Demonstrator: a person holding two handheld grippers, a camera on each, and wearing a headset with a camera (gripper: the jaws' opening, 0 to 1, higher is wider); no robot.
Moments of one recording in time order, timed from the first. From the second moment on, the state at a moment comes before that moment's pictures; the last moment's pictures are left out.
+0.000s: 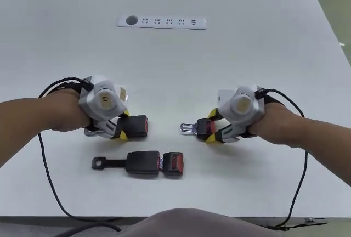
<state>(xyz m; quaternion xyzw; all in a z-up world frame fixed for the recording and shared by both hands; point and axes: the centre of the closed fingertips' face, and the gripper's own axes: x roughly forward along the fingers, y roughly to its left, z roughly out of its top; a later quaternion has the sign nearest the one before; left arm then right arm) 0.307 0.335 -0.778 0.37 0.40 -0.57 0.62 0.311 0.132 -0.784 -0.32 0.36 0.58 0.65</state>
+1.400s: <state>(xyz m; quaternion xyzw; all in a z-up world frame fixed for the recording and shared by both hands) 0.289 0.374 -0.704 0.28 0.33 -0.42 0.80 0.280 0.074 -0.740 -0.21 0.34 0.40 0.82</state>
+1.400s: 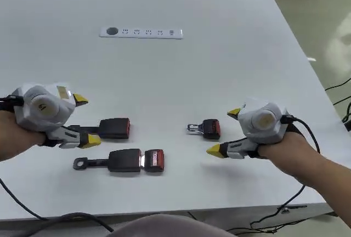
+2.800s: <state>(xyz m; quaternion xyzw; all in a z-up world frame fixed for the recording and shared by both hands) 0.208 0.445 -0.715 0.16 0.35 -0.32 0.86 0.222 0.082 -0.701 -0.11 0.32 0.37 0.86</state>
